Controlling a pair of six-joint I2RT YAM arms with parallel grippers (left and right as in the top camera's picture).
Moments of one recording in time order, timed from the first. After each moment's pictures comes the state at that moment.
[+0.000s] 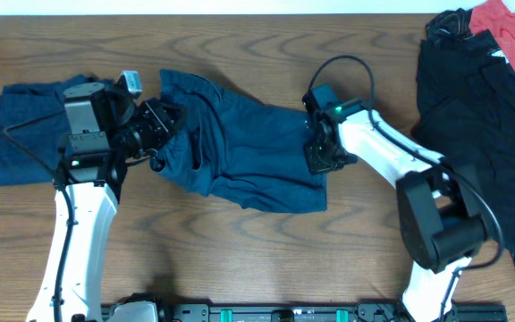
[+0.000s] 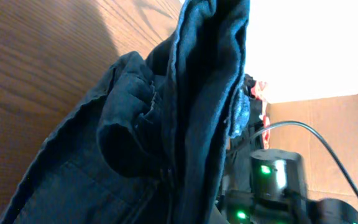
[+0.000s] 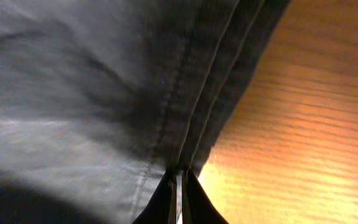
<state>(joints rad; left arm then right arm) 0.09 1.30 0.97 -0.35 0.69 -0.70 0.44 2.00 1.33 -0.86 -0.01 0.25</state>
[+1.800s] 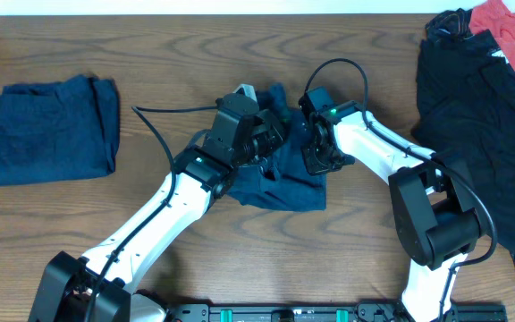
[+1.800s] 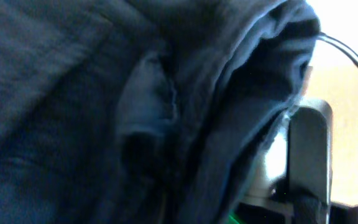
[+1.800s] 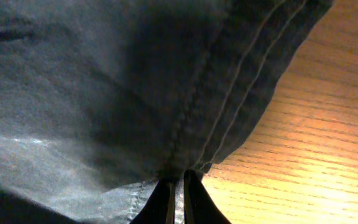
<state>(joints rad) -0.54 1.49 0.97 -0.07 0.25 -1.14 0.45 2.02 1.33 -0.84 0.00 0.25</state>
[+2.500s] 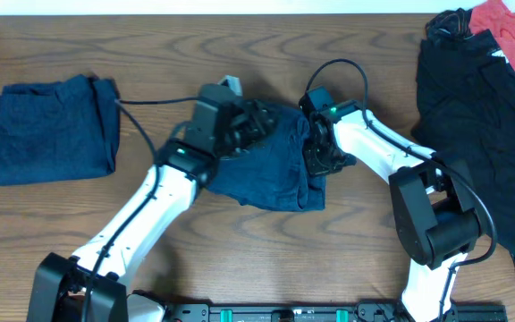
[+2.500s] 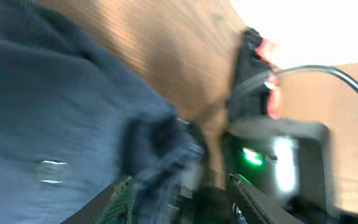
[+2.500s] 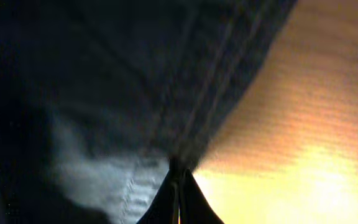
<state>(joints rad) -0.40 1.49 0.98 -0.15 0.33 -0.99 0.44 2.01 1.35 -0.91 0.01 0.25</state>
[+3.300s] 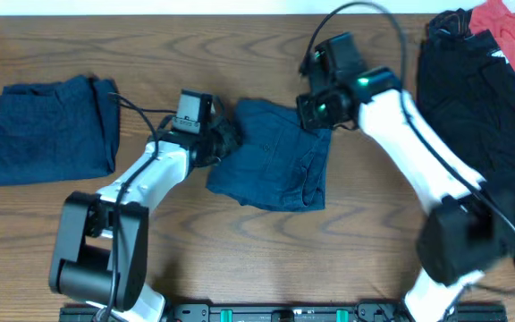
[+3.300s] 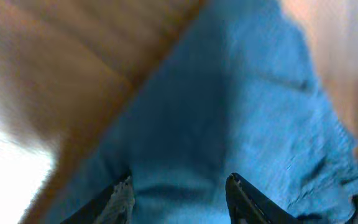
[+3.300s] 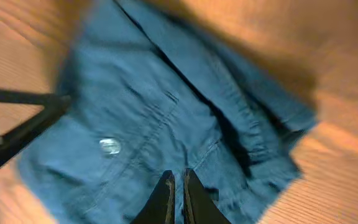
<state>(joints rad) -0.27 1.74 0.98 -0.31 0.32 -0.79 0.40 1.92 1.57 -0.86 -0.24 0.19</state>
